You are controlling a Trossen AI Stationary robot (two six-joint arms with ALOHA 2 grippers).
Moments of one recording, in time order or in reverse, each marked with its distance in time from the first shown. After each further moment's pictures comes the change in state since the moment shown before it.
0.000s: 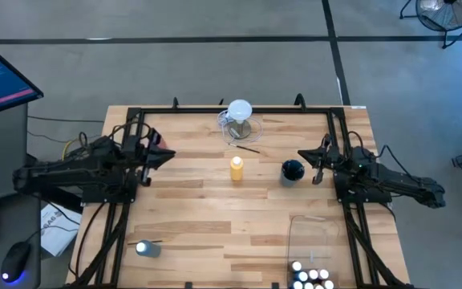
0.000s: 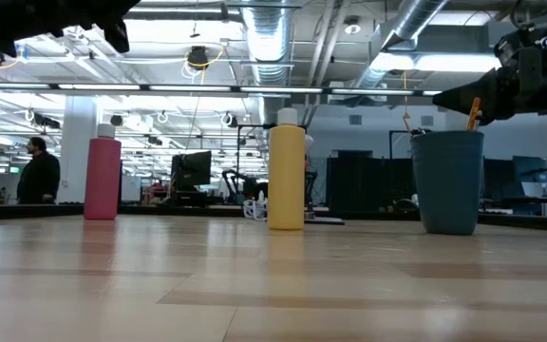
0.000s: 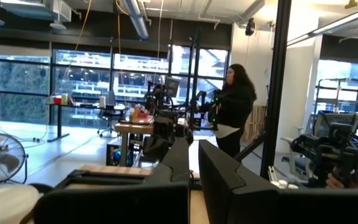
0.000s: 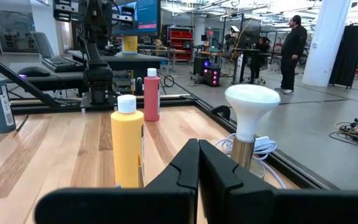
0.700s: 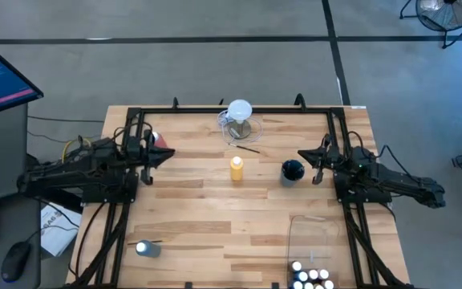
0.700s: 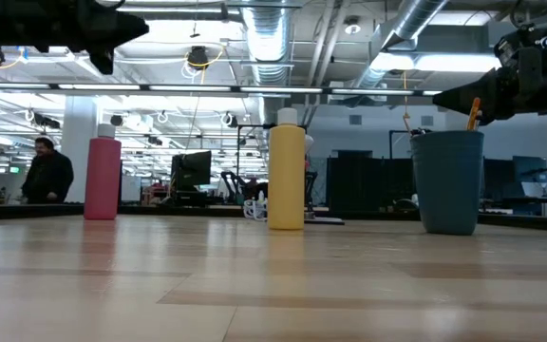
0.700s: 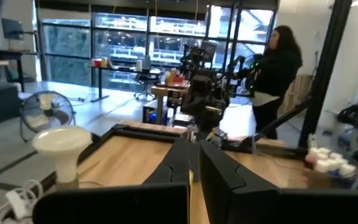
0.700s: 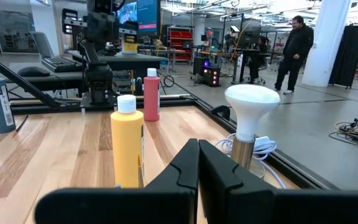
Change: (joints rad) left arm 0.000 -0.133 0.000 -0.324 -0.144 0.037; right arm 0.000 0.000 0.000 0.000 0.001 0.000
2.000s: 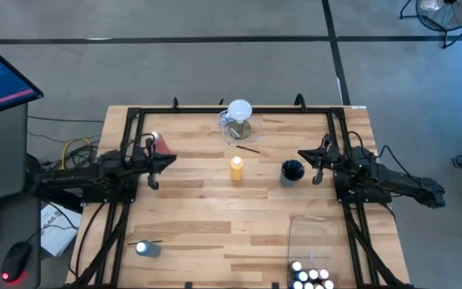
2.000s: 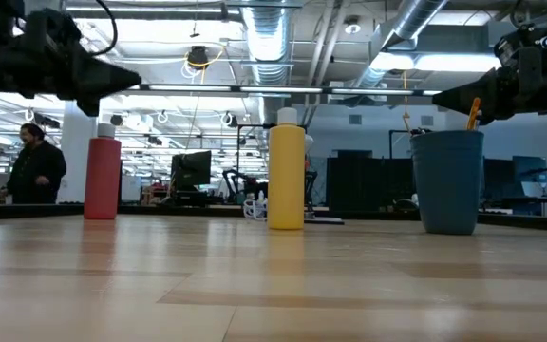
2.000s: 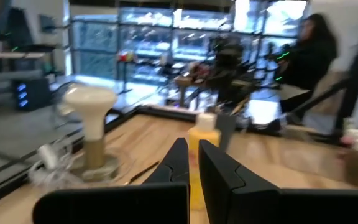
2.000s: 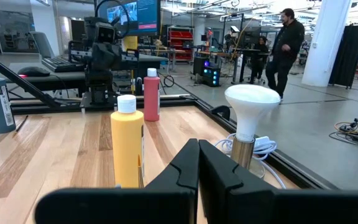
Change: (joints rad) left arm -0.079 -0.208 -0.253 0.016 -0.191 0.011; right arm 0.000 0.000 0.000 0.000 0.000 0.000
